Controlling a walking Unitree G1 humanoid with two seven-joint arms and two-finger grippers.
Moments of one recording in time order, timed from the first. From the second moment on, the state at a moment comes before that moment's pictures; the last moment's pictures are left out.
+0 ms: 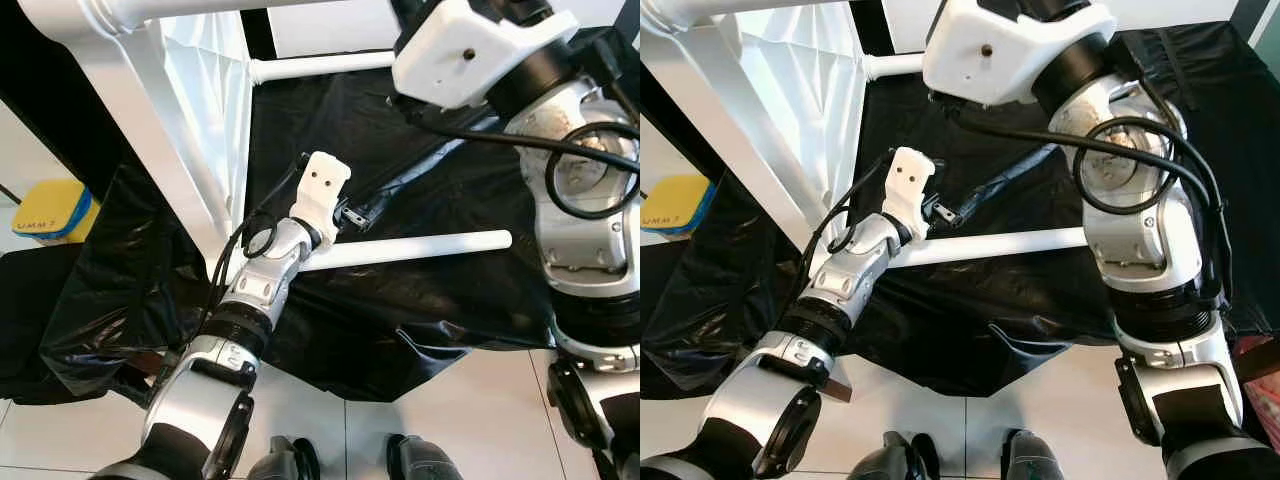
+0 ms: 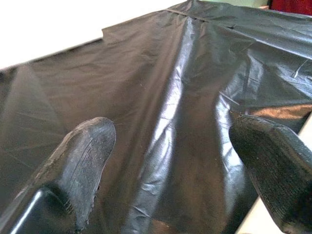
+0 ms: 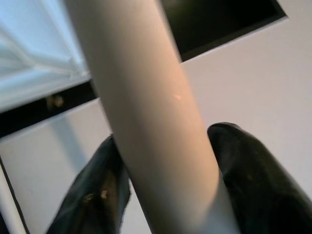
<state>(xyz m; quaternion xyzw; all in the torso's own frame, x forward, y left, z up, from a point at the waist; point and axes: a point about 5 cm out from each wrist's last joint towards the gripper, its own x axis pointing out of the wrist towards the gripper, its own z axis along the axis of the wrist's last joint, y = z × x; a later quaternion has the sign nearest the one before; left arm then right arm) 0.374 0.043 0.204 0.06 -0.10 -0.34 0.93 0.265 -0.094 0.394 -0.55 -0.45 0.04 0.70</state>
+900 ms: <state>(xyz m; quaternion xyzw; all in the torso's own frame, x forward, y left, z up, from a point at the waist) 0.407 0.109 0.256 0.05 -0.14 -0.23 0.96 0.278 -0.116 0.418 -0.47 -0.38 -0.01 0.80</state>
